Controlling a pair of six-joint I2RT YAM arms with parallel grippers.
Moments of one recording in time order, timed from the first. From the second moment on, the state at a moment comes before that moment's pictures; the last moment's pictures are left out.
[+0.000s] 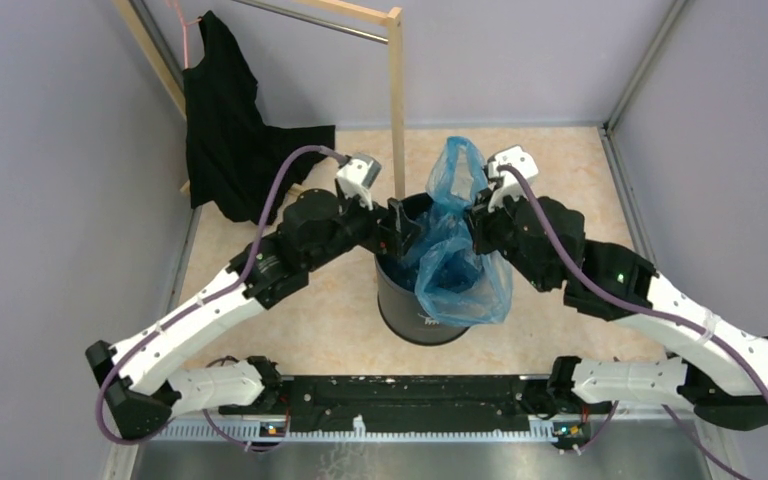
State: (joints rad) left arm -0.88 1.12 1.16 -0.28 -0.04 -0.38; right arm 1.16 0.99 1.36 -0.61 0.65 0.20
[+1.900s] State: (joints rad) left arm -0.88 0.85 1.04 -0.34 -0.01 -0.49; right arm 0.85 1.03 1.47 -0.95 0.11 0.33
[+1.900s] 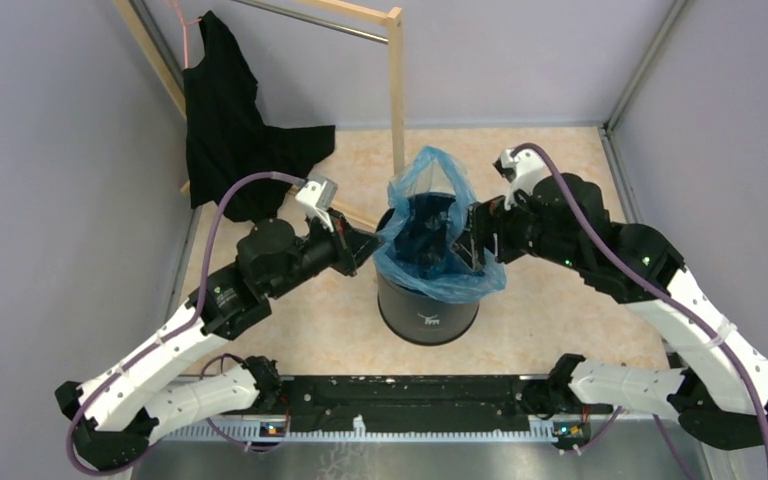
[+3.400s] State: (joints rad) left arm -0.88 0.86 0.87 -0.19 0.01 -0.67; right arm 0.85 1.03 1.18 -0.71 0.20 0.45
